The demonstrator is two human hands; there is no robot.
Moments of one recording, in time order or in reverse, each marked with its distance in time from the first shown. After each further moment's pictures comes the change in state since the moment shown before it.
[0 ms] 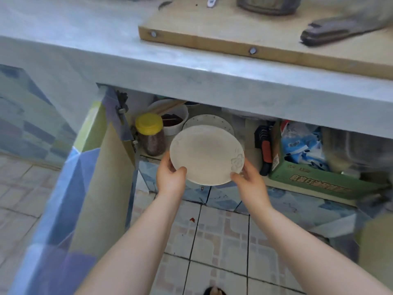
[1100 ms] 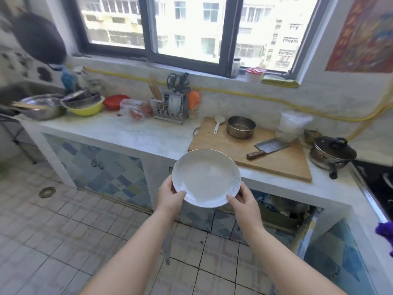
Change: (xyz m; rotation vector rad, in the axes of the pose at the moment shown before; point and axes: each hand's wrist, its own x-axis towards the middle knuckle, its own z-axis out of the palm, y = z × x) left_hand -0.341 0.385 -0.168 0.064 -0.121 0.134; right_hand -0.335 -0.399 -0.074 0.161 -0.054 -0.074
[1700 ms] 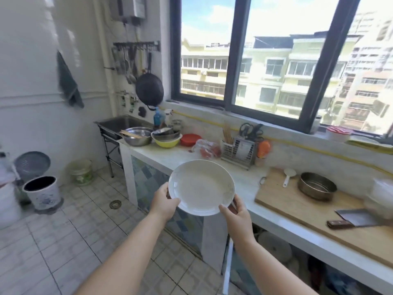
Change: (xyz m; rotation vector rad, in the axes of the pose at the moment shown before) left_hand 0.020 0.060 -0.241 0.110 0.318 0.120; right_hand -0.009 -0.070 0.237 0.036 -0.328 -0.143
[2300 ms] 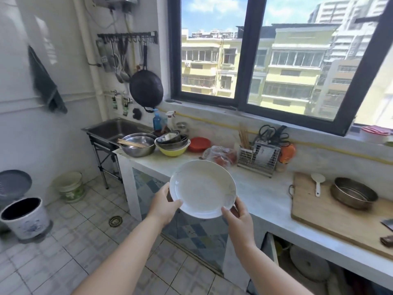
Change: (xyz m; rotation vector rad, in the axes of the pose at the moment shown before) left_hand 0.218 -0.027 -0.137 0.070 -0.161 0.044; right_hand 0.138 0.014 0.200 0.067 0.155 0.038
